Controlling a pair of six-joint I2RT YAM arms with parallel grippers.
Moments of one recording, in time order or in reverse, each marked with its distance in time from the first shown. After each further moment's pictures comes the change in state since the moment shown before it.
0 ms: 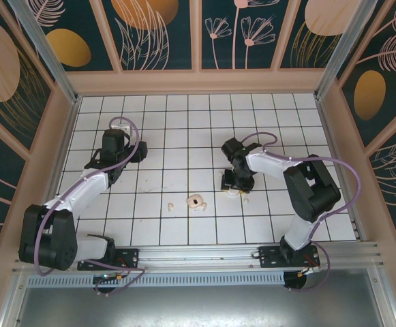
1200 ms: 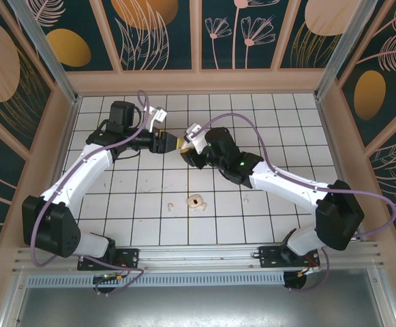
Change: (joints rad) left arm -0.101 0.105 0.428 -0.359 0.916 0.059; right arm 0.284 -0.276 0.023 0.748 0.145 -0.747
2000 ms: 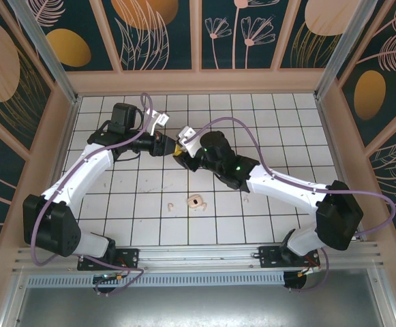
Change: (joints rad) left arm -0.010 0.008 0.000 -0.056 0.002 0.080; right arm 0.068 0.000 0.001 0.075 0.030 -0.049
